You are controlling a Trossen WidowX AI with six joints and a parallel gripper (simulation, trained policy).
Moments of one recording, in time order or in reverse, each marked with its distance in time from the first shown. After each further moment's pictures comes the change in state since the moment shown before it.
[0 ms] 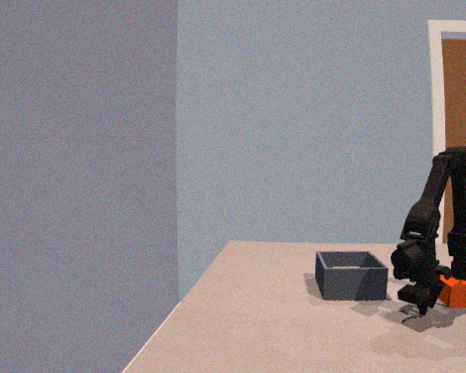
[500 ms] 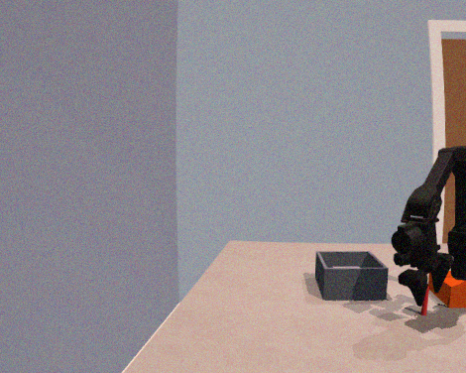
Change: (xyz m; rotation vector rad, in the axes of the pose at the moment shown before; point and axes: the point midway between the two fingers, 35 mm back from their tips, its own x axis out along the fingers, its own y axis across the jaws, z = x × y) arm -0.042 0.003 -0.007 0.001 0.027 0.044
